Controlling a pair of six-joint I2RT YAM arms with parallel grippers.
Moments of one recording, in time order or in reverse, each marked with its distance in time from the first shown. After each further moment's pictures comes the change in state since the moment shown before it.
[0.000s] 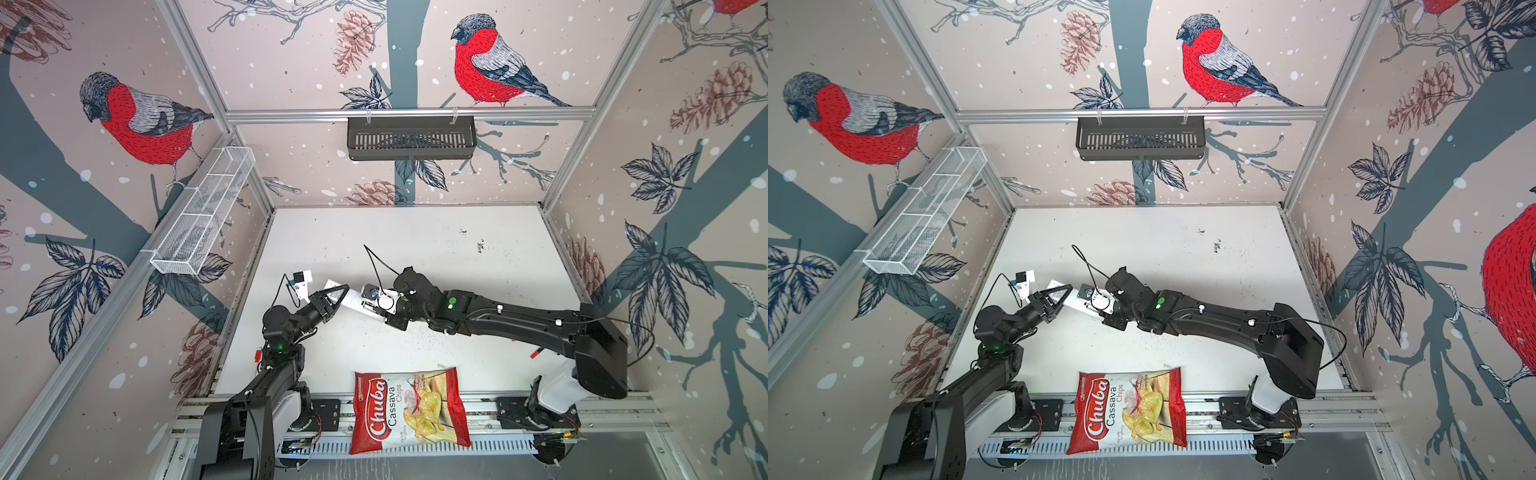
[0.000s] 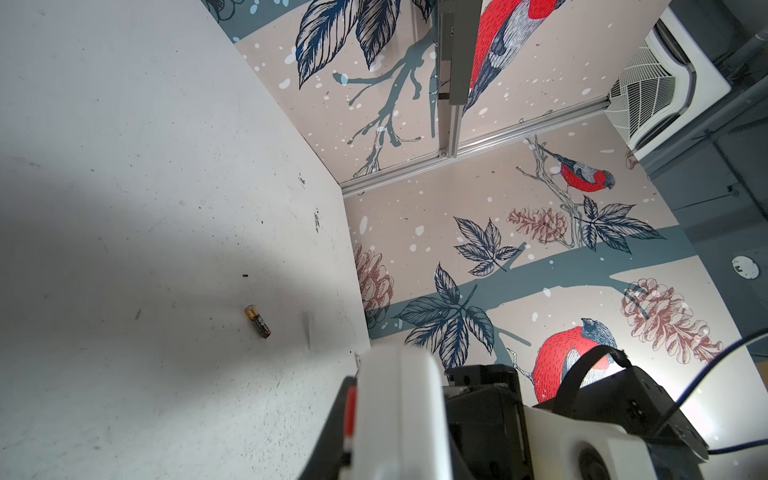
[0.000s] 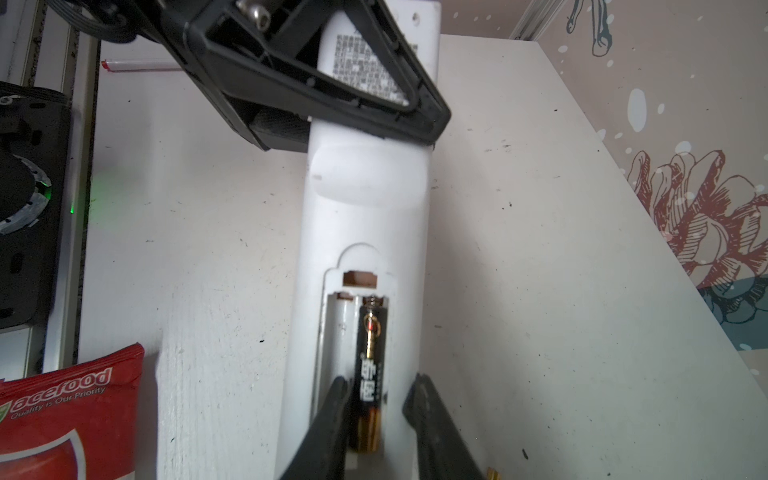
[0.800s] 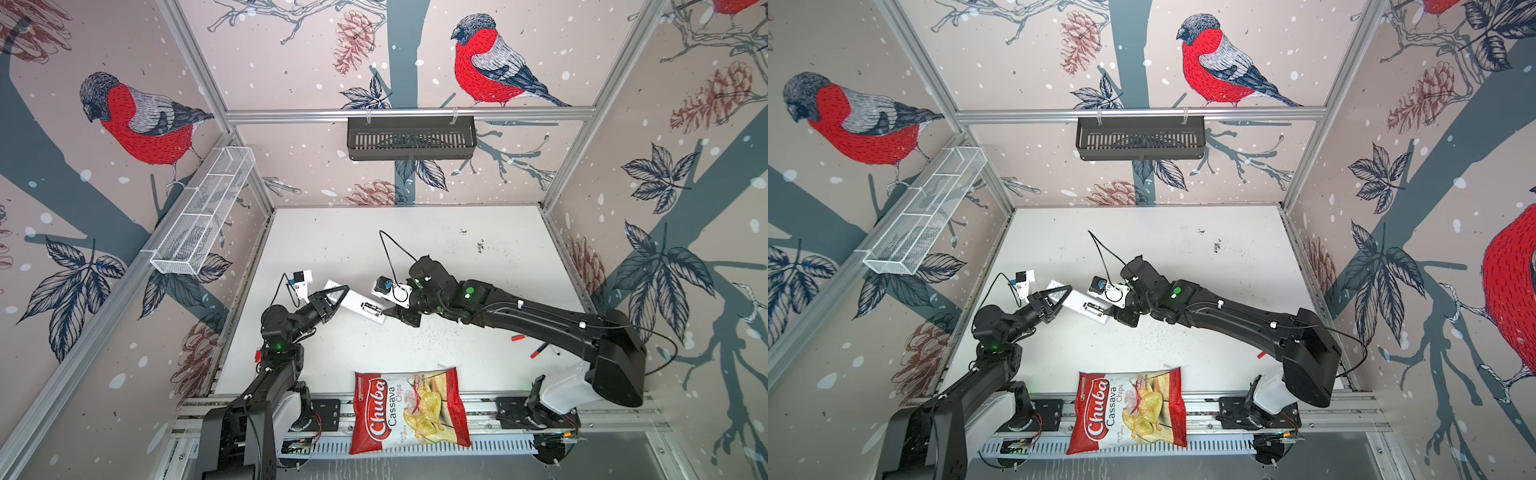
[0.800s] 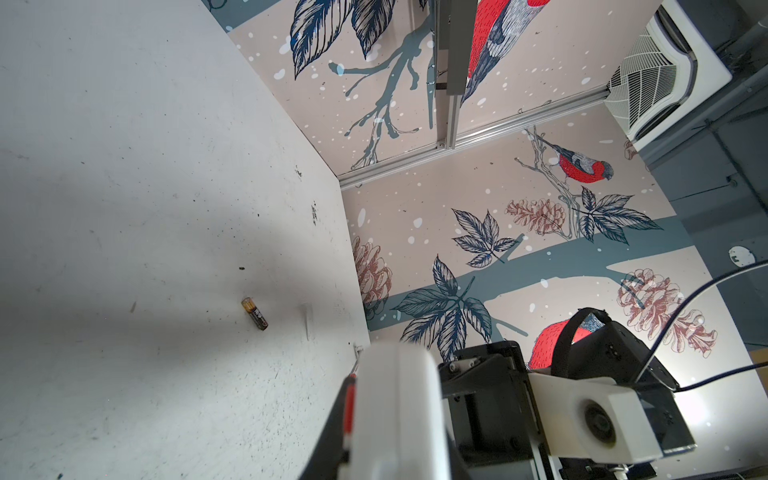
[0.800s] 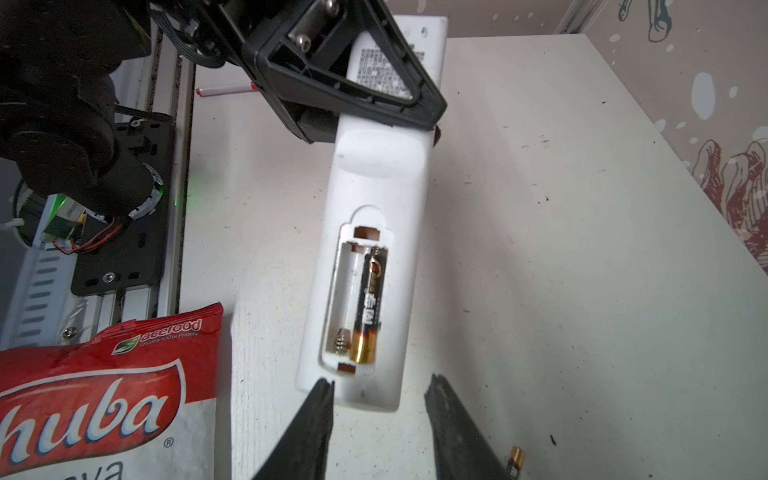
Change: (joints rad) left arm 0.015 -0.024 0.009 -0.037 0.032 0.013; right arm -0.089 -0.091 0.005 -0.124 -0.246 0.019
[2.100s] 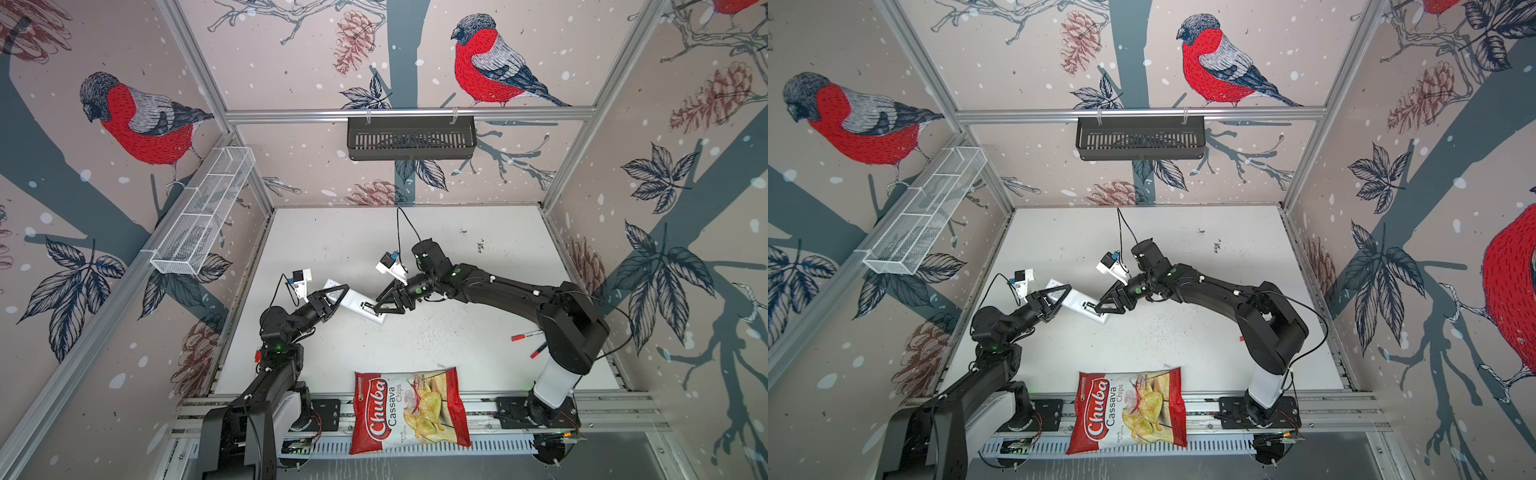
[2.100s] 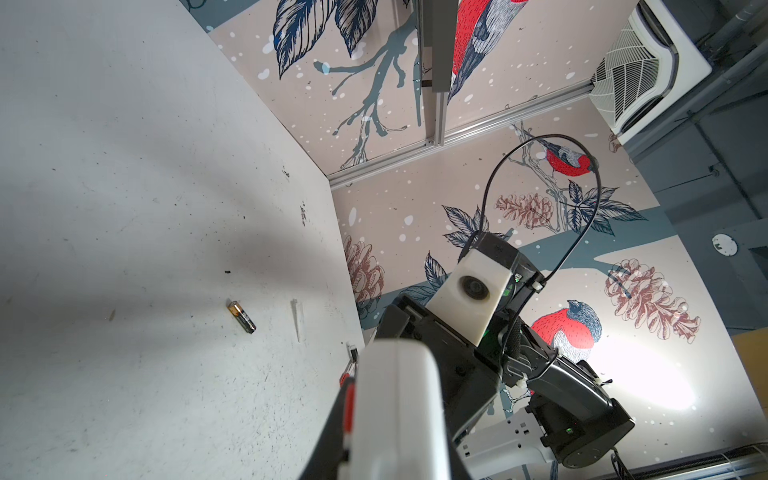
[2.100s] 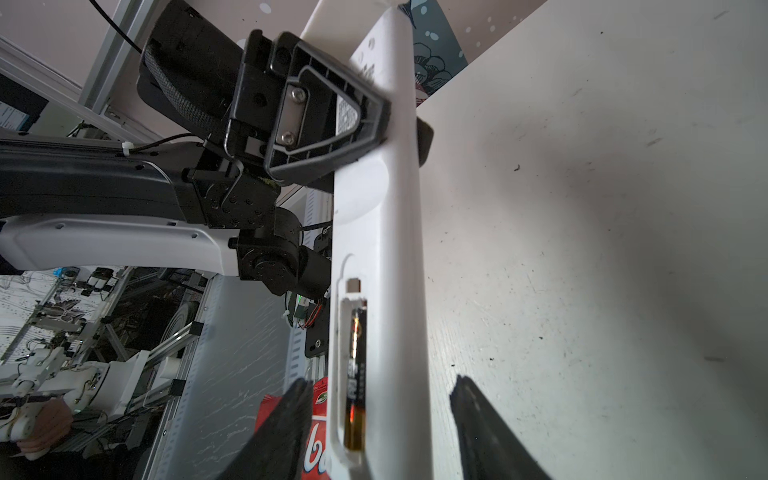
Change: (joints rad) left arm 0.003 -0.001 0.000 0.054 0.018 -0.030; right arm -0.200 0.248 0.045 0.218 -0.677 0.455
